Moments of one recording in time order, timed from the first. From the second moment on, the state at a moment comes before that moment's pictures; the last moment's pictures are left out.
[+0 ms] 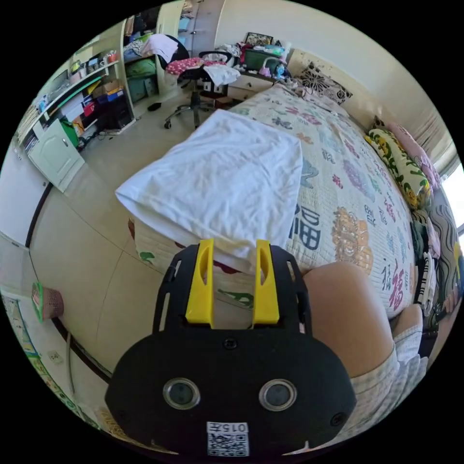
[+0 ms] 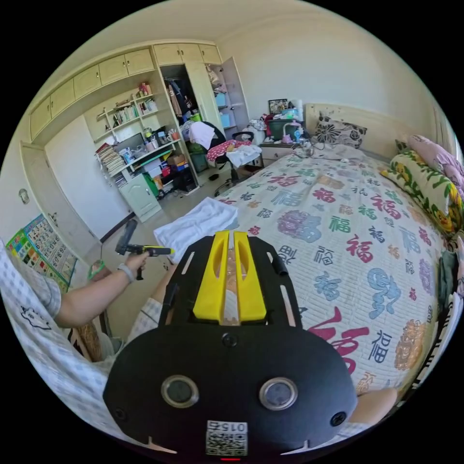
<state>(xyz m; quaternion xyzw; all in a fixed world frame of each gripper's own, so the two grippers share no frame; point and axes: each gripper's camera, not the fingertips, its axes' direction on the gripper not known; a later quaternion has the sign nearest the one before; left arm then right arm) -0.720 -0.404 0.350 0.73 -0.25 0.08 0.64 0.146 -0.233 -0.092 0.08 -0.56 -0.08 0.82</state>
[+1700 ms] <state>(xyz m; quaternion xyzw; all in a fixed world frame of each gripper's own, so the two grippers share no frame) -0.496 -0.012 0.460 0.52 0.09 0.67 0.53 0.172 -0.295 0.171 -0.19 -0.65 -0.03 0.73</state>
